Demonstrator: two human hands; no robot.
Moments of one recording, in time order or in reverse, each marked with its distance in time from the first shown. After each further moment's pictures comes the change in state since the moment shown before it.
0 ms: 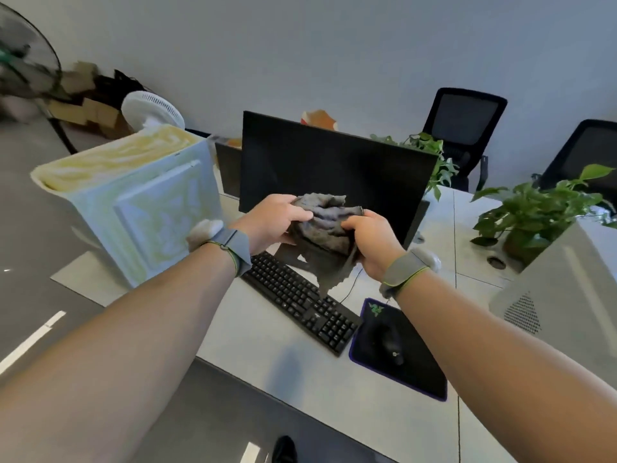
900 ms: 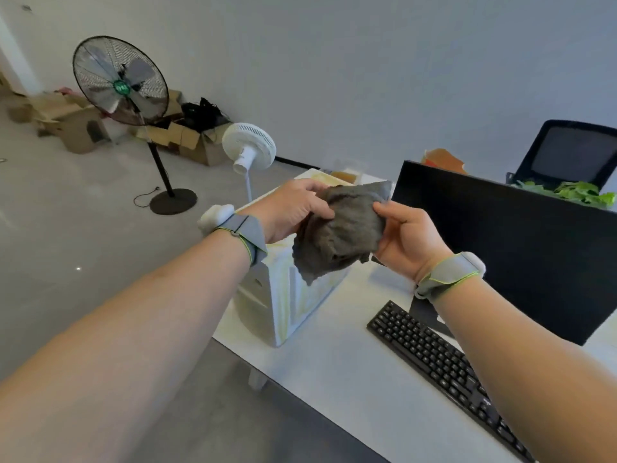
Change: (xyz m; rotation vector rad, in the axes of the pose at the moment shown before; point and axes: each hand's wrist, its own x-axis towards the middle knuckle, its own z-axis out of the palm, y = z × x) left_hand -0.016 0.036 -0.399 -0.030 0.060 0.006; right_hand 0.061 -0.058 0.375 0.418 -0.513 0.004
